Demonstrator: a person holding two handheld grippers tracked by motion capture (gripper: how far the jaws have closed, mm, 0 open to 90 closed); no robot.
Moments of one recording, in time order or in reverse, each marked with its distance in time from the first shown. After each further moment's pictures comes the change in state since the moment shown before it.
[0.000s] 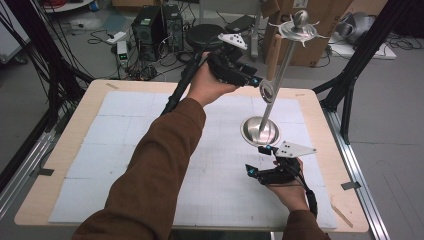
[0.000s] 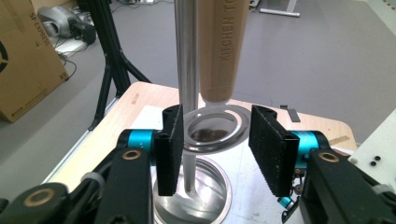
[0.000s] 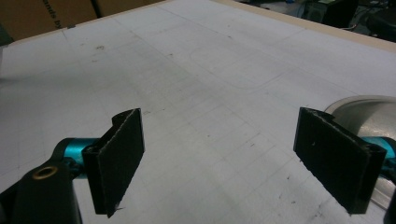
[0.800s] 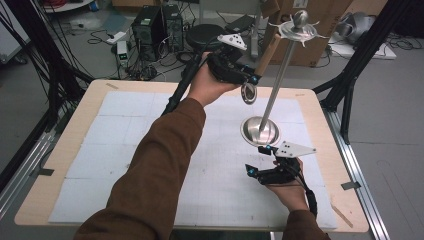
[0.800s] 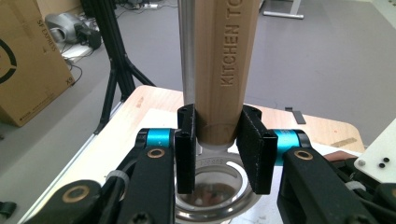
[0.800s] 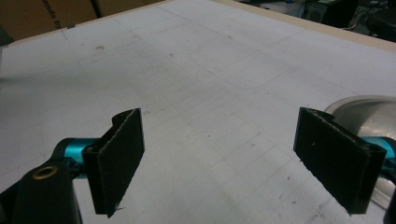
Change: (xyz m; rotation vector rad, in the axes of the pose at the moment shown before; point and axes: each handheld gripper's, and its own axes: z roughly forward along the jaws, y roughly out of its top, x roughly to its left) left arm 0.001 -0.001 0.004 -0.007 0.014 0.012; right arm 0.000 0.000 0.000 -0.001 -0.002 -0.001
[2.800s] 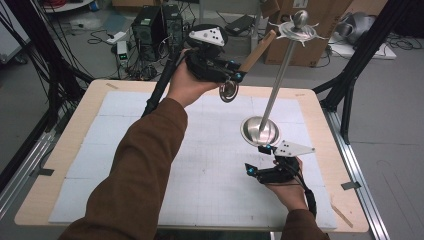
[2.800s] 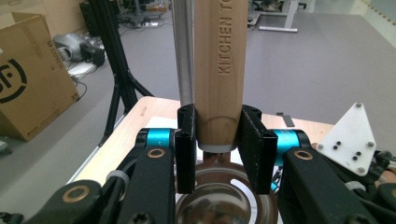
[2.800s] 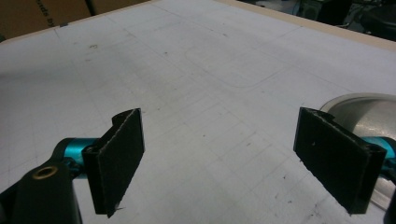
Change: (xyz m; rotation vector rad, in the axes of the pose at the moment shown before) left arm -0.010 -0.004 -0.052 -0.067 0.000 0.029; right arm -0.001 0.001 0.002 0.005 -0.020 0.001
